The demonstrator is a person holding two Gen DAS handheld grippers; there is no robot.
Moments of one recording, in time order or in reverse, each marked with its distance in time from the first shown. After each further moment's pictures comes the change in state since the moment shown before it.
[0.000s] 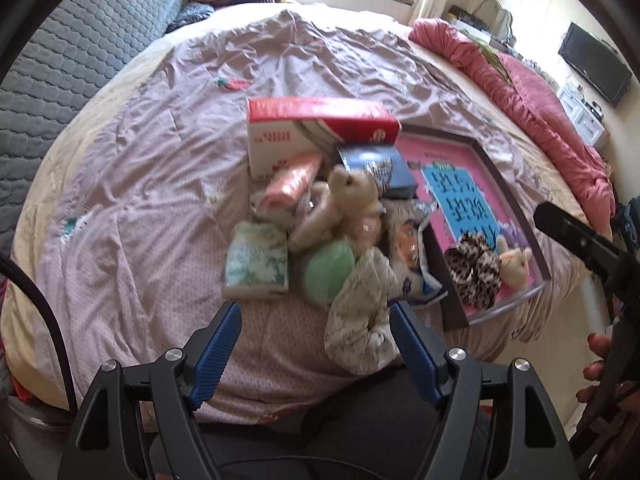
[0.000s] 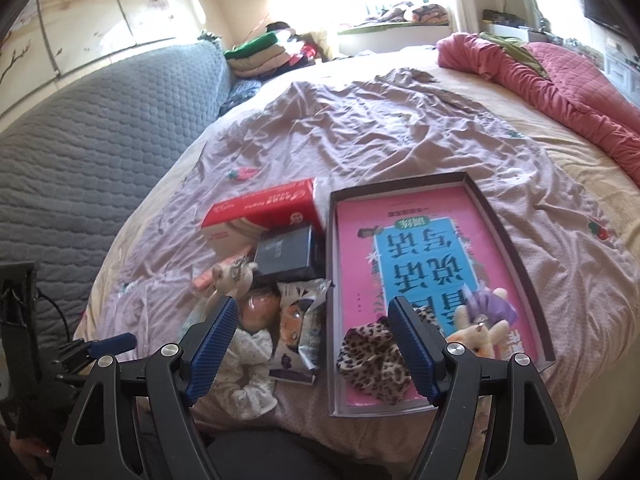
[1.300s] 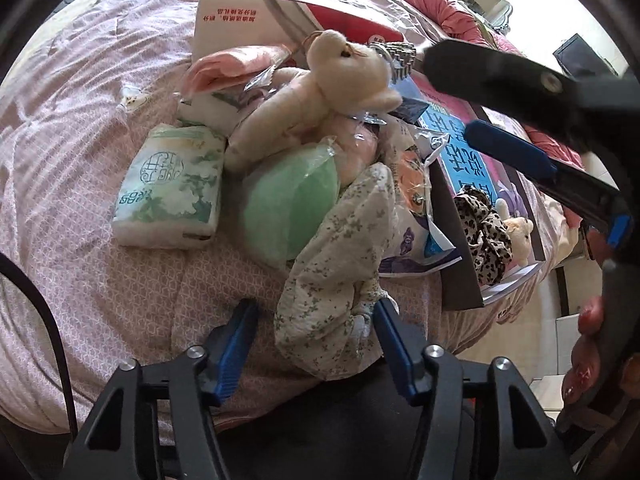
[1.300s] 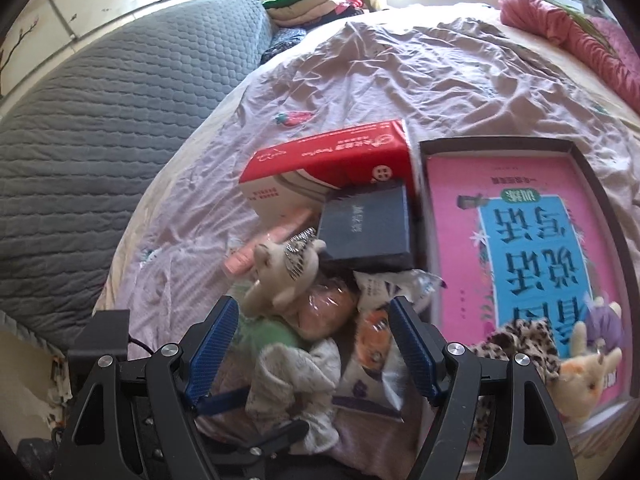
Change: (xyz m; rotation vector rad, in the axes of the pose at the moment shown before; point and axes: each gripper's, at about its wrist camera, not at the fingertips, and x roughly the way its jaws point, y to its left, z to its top) left arm 0.094 0.004 -0.022 -0.084 0.175 -0.220; right arm 0.104 0.044 0.015 -0.048 0.176 0.172
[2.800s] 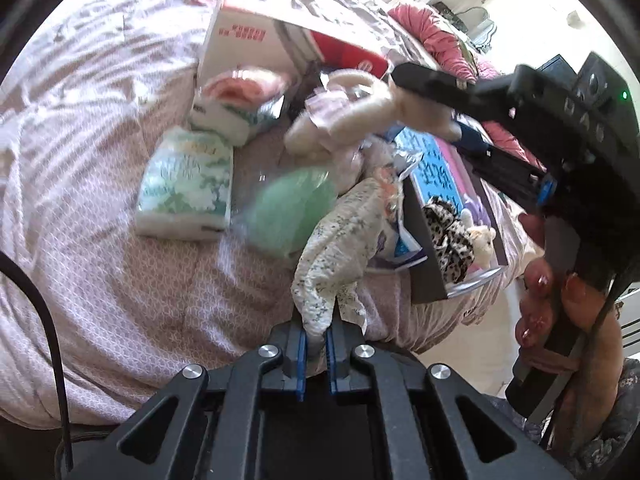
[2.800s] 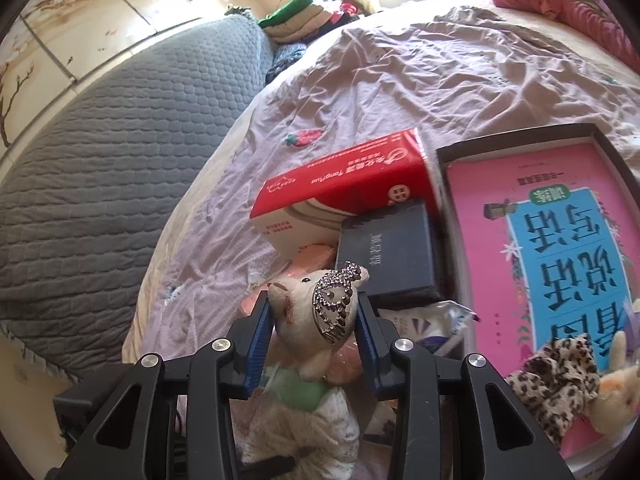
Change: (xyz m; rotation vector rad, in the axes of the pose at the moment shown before) left arm -0.037 0.009 -0.004 -0.020 -0.045 -0.115; right arm 0.003 -0.016 0.012 0.115 -0.081 0.102
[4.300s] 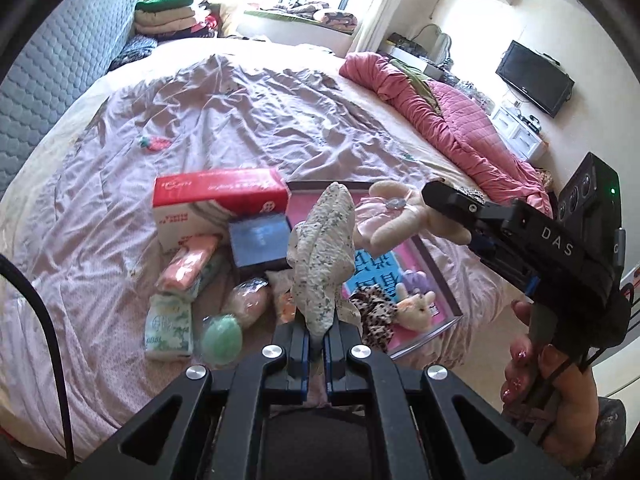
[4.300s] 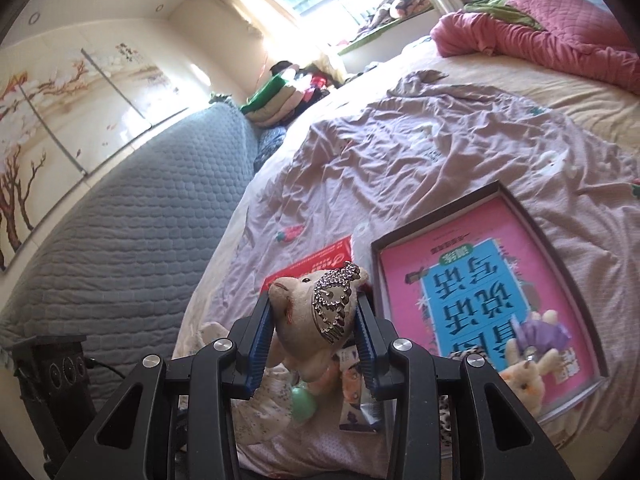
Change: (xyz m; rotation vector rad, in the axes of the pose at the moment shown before) left arm -0.081 -0.124 0.037 0.219 -0.231 0.098; right arm -0.153 -0.039 0.012 0.158 -0.275 0.008
